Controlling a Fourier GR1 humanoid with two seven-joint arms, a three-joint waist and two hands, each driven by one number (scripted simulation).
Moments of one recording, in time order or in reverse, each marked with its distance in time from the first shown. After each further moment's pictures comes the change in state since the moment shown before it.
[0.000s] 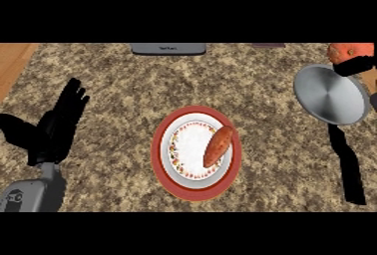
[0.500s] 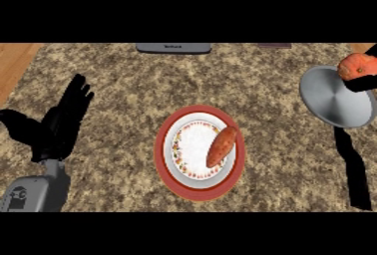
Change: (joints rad) left arm -0.024 -0.014 -0.016 -0.017 -0.010 0.003 0.027; right arm -0.008 0.042 -0.171 0.394 -0.086 -0.127 -0.459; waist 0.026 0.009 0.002
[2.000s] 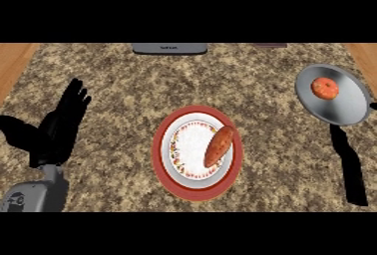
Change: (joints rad) left arm 0.035 -0.011 0.010 -0.019 -0.008 0.002 -0.005; right arm 0.110 -0.060 -0.548 0.307 -0.480 0.241 -0.569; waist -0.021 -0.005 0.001
